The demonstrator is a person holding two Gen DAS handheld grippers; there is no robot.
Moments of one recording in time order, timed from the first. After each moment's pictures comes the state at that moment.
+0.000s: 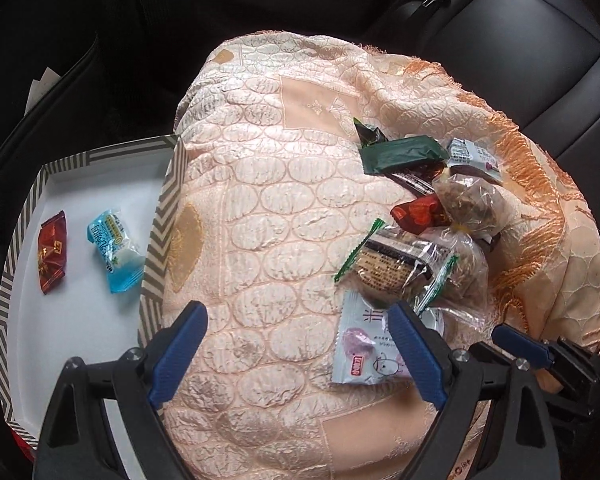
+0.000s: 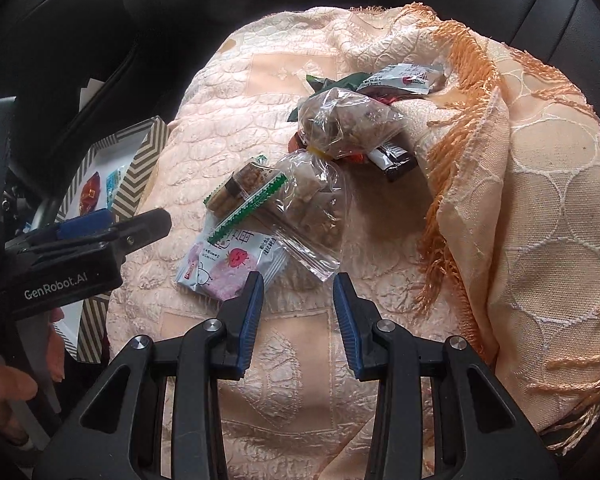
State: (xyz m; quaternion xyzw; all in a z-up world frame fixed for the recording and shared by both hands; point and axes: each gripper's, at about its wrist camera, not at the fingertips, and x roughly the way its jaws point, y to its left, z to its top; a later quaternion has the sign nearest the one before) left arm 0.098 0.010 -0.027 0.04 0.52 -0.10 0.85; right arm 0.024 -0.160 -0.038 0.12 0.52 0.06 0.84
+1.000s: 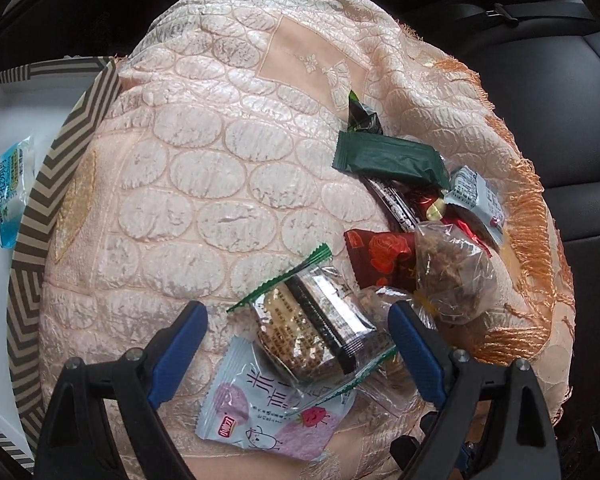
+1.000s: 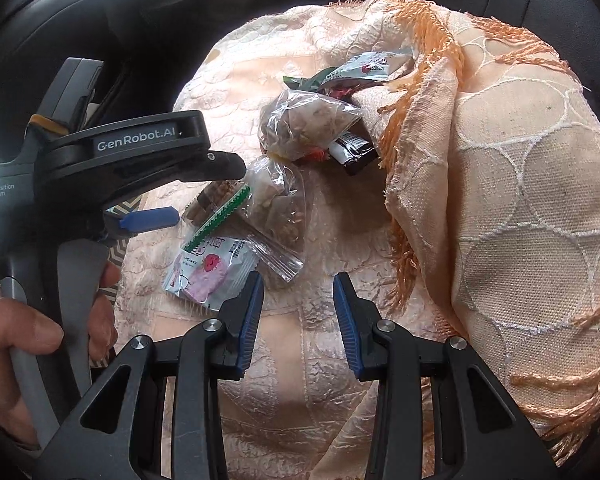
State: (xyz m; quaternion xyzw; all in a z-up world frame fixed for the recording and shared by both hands) left arm 0.145 -0.029 -0.066 -0.12 0.62 -0.08 0.78; right arm 0.017 -0.193 -0.044 0.17 0.52 0.06 0.83
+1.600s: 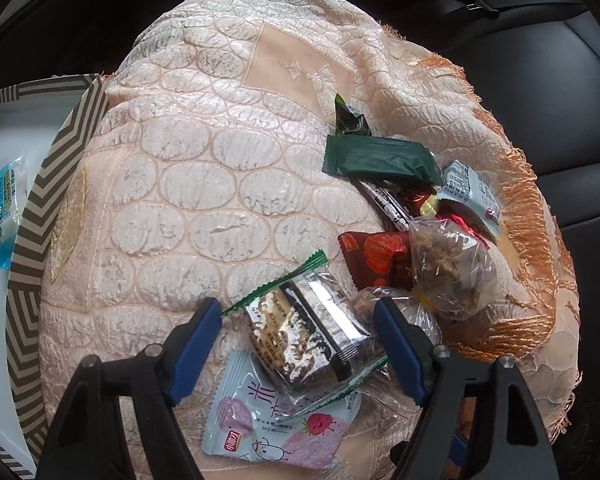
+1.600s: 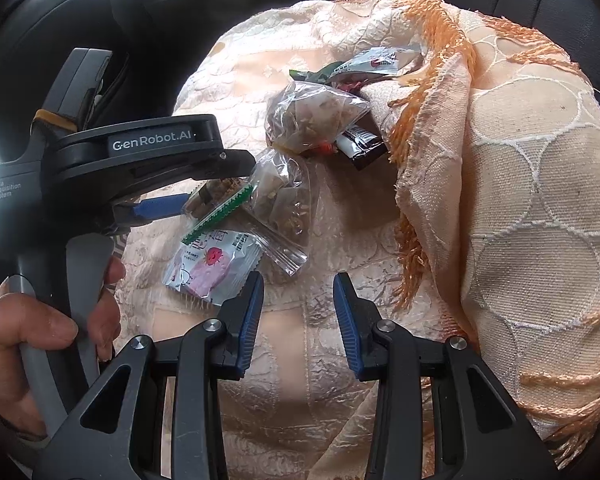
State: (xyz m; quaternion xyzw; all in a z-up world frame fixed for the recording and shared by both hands) left arm 0.145 -0.033 -0.064 -0.09 0.59 -0.10 0.79; right arm 0.017 -0.183 -0.045 0.16 0.53 0.07 0.83
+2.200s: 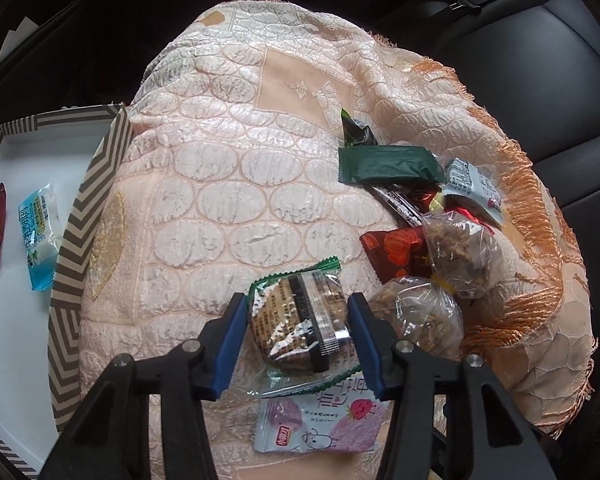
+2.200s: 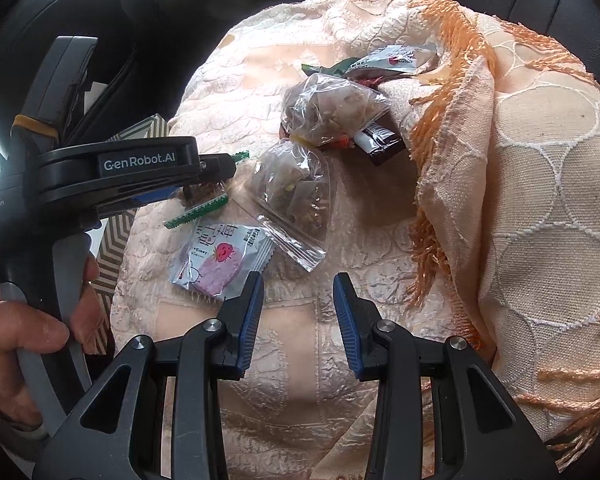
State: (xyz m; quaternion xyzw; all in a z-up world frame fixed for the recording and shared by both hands) left arm 0.133 -0.014 -0.051 -0.05 0.57 -0.11 0.81; right arm 0.024 -0.164 -0.051 0.15 0.53 0.08 0.83
